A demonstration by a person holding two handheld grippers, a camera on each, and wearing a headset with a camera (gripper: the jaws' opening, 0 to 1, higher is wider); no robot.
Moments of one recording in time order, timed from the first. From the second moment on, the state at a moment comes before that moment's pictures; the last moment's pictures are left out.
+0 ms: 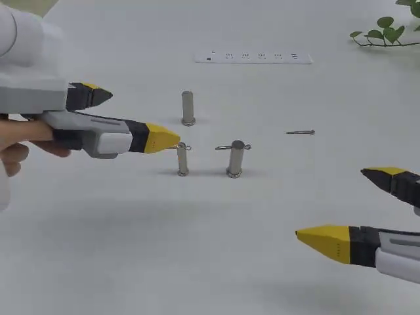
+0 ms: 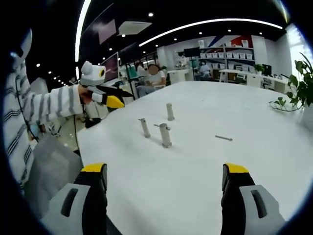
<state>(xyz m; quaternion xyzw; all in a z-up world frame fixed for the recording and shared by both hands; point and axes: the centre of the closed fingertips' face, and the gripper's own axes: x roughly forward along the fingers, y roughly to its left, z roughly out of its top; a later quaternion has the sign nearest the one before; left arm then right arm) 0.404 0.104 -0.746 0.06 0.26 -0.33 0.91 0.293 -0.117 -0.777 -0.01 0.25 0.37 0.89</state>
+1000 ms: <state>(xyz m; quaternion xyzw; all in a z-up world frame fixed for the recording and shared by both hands) 0.496 0.078 -0.780 0.09 0.27 -0.36 0.89 0.288 -0.121 -0.787 -0.02 0.26 0.37 0.89</state>
